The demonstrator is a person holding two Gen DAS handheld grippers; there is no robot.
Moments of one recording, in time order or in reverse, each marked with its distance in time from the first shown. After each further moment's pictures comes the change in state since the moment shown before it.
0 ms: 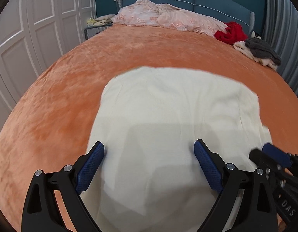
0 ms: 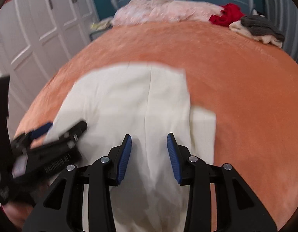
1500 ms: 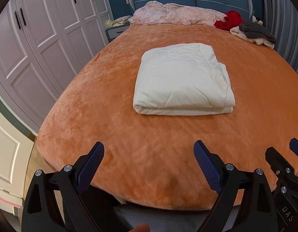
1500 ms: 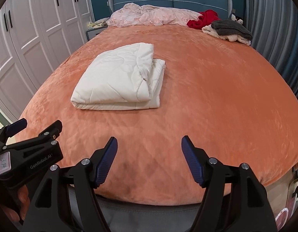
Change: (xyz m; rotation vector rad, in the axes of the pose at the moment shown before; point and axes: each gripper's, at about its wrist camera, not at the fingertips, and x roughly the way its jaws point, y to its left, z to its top) left arm -0.251 -0.049 -0.162 0.068 0.038 0.209; right arm -0.241 0.012 -0.168 0.003 -0.028 -0.129
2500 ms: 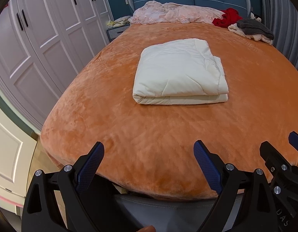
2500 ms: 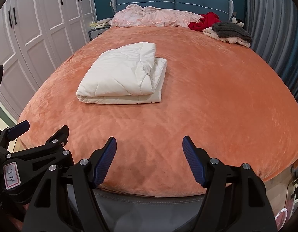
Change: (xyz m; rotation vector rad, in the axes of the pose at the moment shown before) left arm -0.021 -0.011 -0.024 0.013 0.000 0.017; right arm -0.014 0.005 -0.021 -0.019 -0.008 -0.001
